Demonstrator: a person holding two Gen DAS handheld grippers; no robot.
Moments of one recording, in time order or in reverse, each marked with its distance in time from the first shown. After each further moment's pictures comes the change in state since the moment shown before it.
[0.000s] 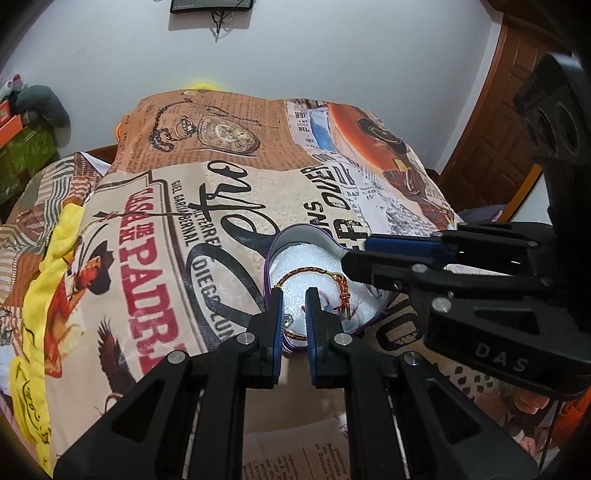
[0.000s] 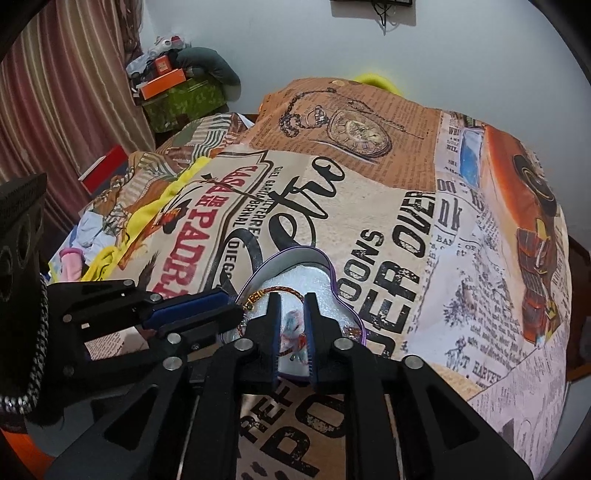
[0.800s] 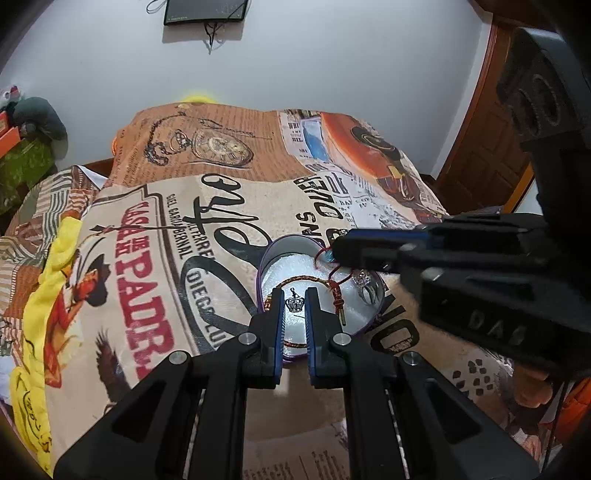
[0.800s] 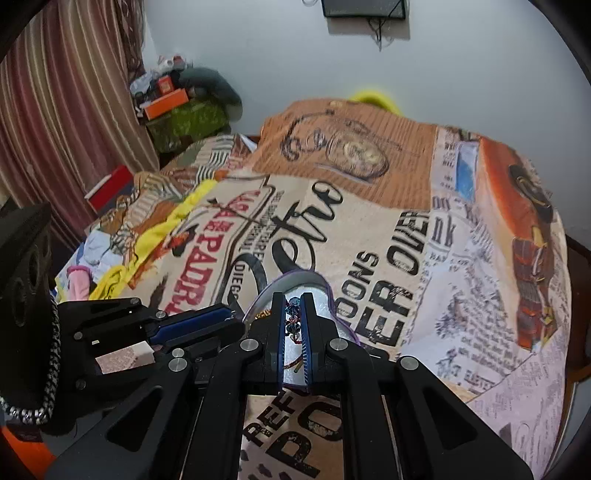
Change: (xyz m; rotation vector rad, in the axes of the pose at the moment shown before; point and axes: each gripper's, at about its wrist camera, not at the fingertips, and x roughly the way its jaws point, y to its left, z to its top) left arm 0.003 -0.006 -0.001 0.031 -0.038 -0.008; right arm -0.005 -0.004 0.005 0.016 -0.045 0.034
